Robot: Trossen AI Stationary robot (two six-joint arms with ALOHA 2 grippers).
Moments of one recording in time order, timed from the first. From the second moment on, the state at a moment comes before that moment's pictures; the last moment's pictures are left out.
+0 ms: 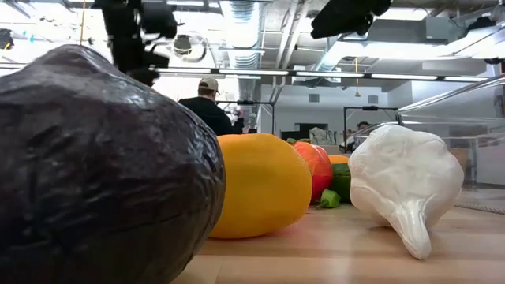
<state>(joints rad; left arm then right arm) 0.60 1.22 1.01 -1.00 -0.38 -0.11 0.27 1.27 1.01 -0.33 0.44 0.18</state>
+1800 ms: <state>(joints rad) 0.86 1.23 0.79 -0.64 -0.30 -0.07 0.27 1.26 1.01 -0.31 0.44 0.18</state>
